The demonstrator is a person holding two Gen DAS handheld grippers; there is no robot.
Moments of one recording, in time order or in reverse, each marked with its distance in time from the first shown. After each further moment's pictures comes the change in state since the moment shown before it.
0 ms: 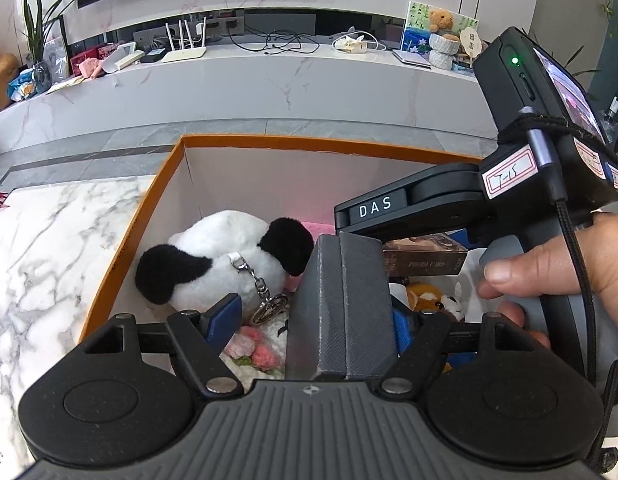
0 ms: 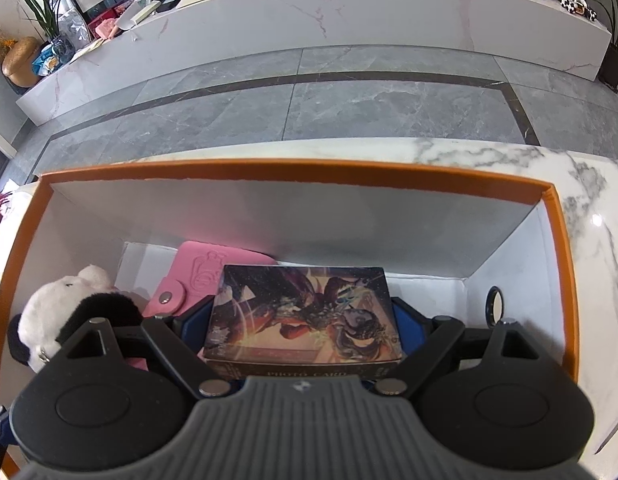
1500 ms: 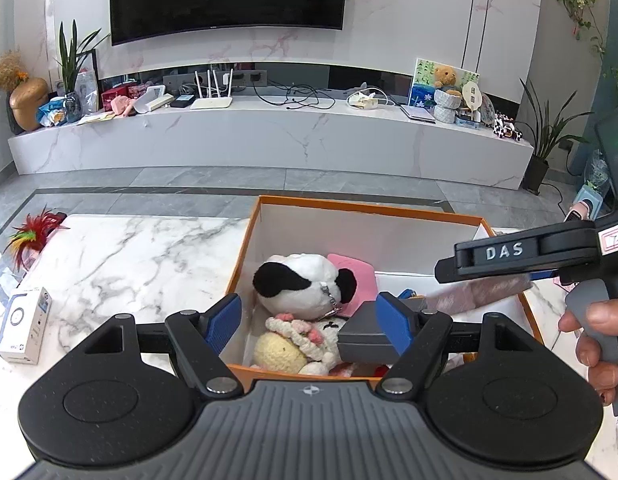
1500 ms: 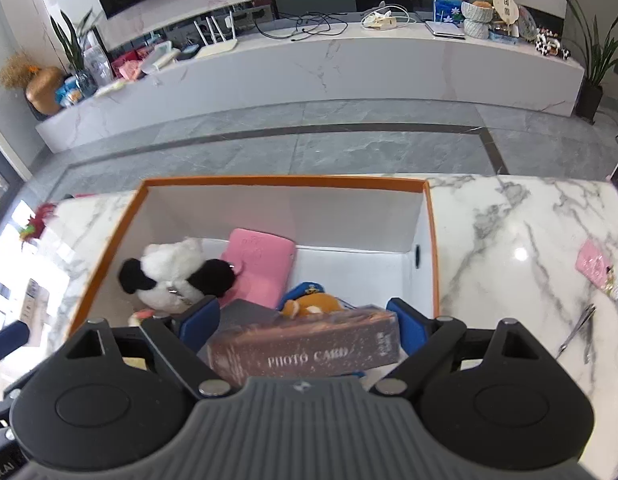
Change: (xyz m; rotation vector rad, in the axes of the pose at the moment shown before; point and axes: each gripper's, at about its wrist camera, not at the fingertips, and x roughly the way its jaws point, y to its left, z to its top) left arm -0.108 0.035 -0.013 -0.029 -0.152 0.021; right arm -0.146 0.007 -0.064 -0.008 -0.169 0.014
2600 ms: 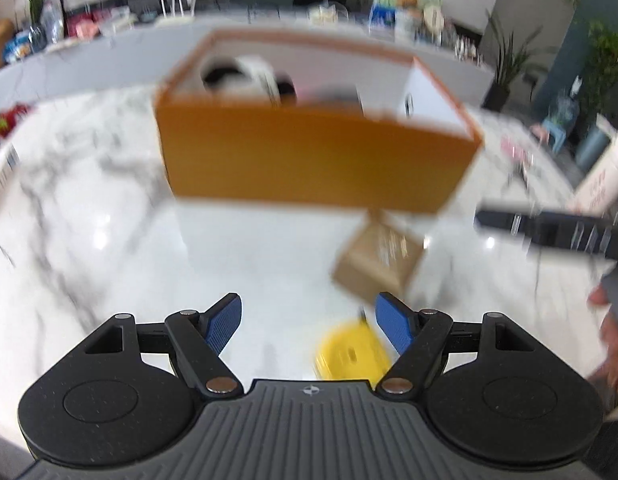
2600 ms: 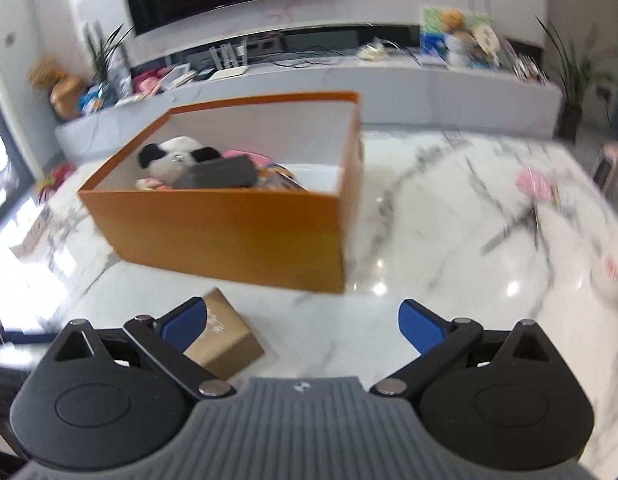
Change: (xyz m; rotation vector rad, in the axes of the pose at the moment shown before) left arm -0.029 -0.034 -0.156 0.020 0.249 -0.125; right arm -0.072 -0.061 -0.189 -0.035 -0.153 0.004
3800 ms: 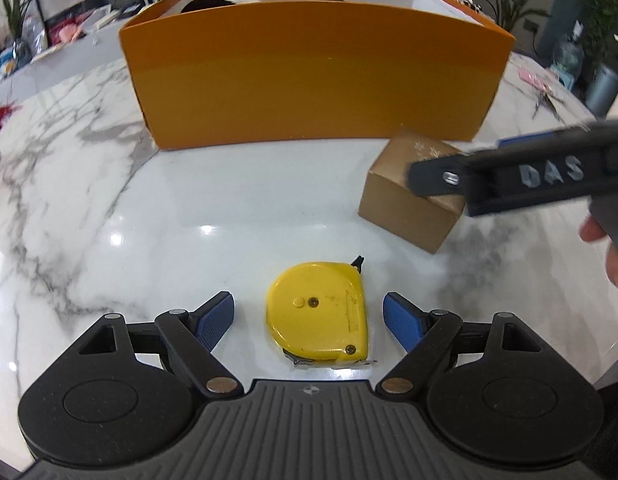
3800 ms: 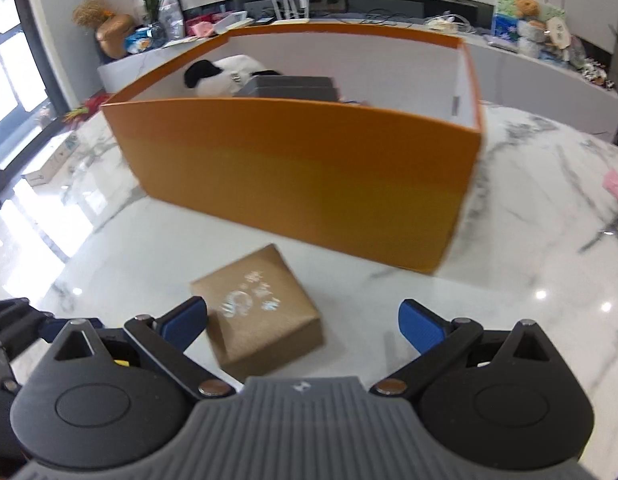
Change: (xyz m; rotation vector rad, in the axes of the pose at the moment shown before) left arm 0.046 0.000 -0.028 0.122 0.045 0.072; right arm 0.073 0.050 -0.013 -0.179 0.127 0.116
